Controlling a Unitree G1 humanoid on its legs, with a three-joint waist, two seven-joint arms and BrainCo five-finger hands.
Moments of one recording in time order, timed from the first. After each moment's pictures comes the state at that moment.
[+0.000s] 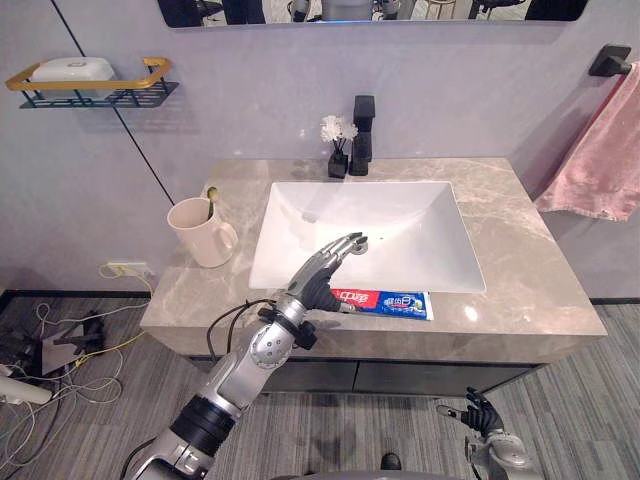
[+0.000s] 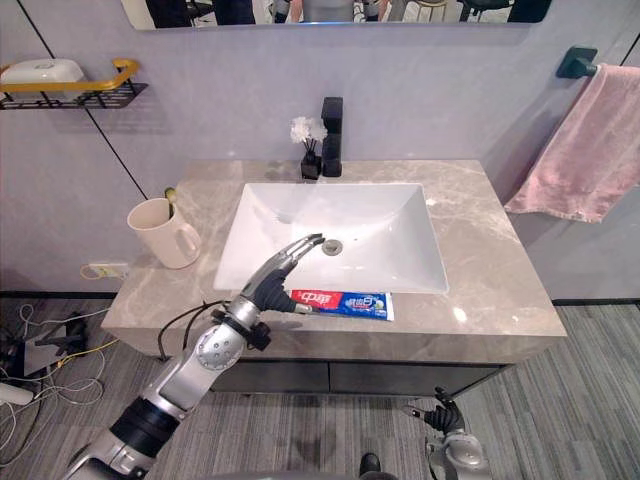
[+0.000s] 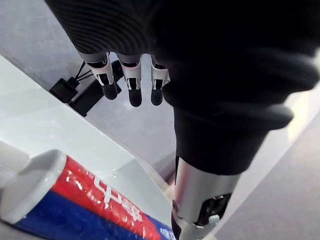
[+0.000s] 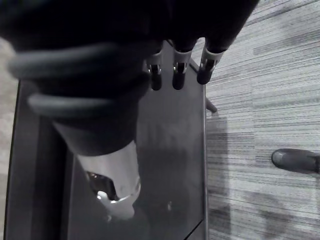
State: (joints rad) left arm -0.26 0.33 -0.48 0.09 0.51 -0.20 0.04; right arm 0.06 -0.20 -0.14 0.88 0.03 -0.09 -0.02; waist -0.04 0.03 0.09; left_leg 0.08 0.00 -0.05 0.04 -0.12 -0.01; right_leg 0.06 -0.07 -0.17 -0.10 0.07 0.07
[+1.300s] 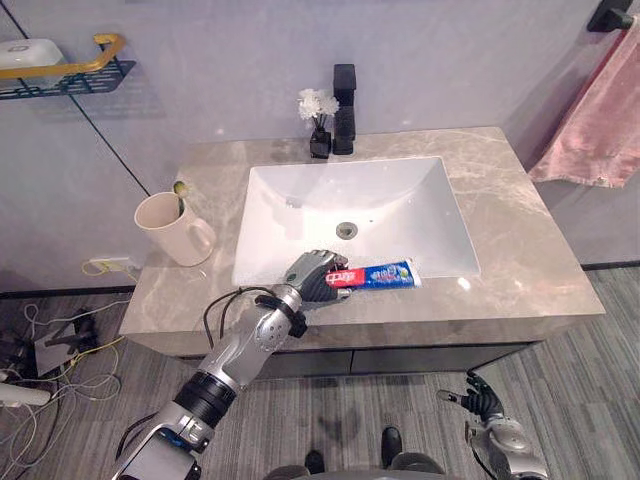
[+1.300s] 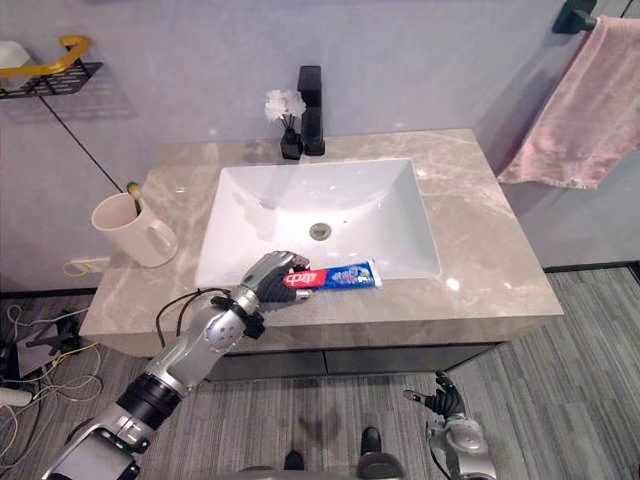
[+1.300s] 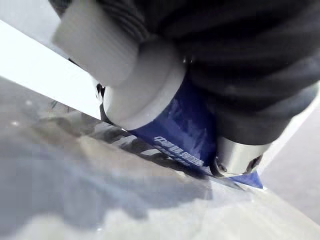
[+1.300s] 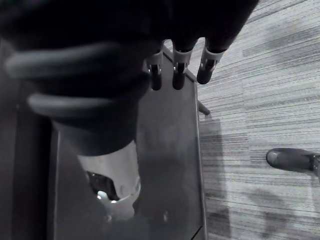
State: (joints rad) left arm -0.33 0.36 -0.44 0.19 0.59 -0.18 0.06; right arm 0.01 -0.22 -0.17 0.88 0.10 -0.10 -0.02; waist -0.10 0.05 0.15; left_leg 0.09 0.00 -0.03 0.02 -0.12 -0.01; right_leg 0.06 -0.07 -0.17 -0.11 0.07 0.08
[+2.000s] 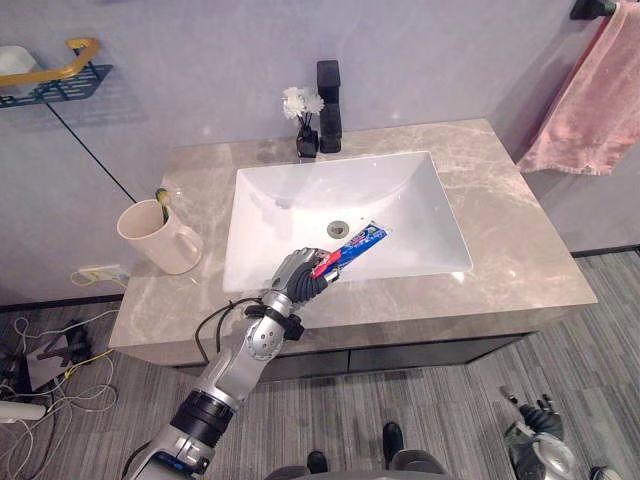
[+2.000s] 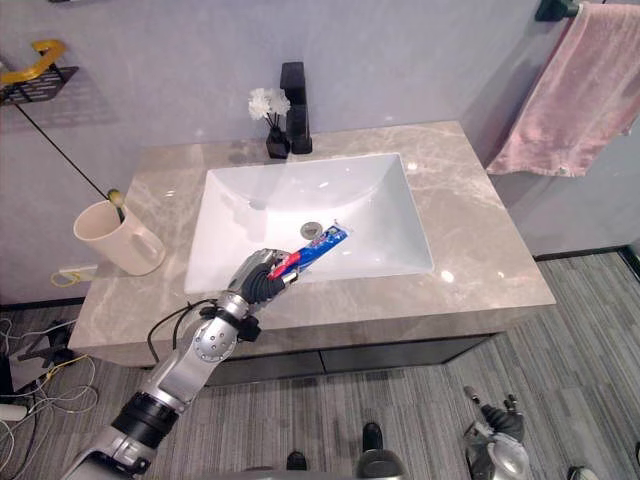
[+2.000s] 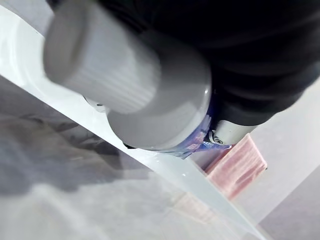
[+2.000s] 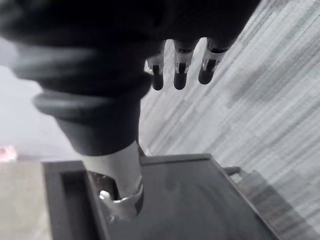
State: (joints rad) left arm -0.21 0.24 -0.35 0.01 0.47 -0.13 0.13; right arm 0.13 -0.14 -0.65 0.45 0.26 -0.11 -0.20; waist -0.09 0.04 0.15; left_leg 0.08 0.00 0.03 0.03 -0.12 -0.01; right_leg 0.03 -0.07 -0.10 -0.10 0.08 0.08
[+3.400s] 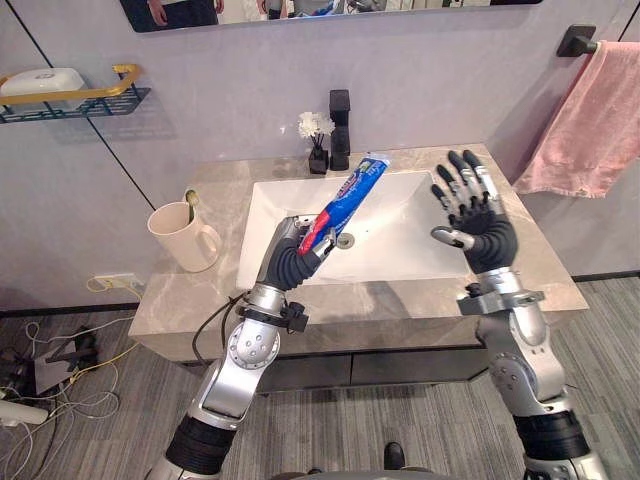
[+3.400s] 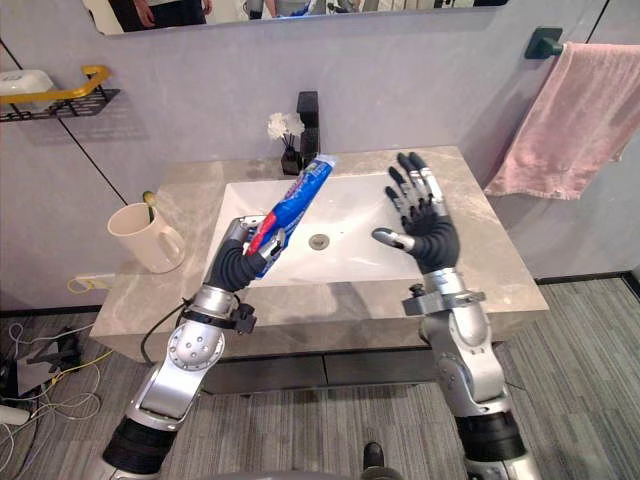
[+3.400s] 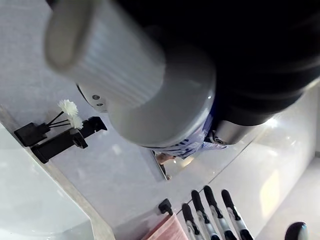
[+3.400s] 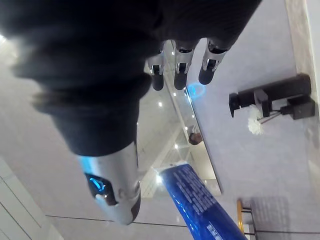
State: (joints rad) left arm -0.14 0.22 -0.32 -0.26 0.34 -0.14 0.16; right arm -0.17 -0.30 0.15 -0.17 0.68 -0.17 0.11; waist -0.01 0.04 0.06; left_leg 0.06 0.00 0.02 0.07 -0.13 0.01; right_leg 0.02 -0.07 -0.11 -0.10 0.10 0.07
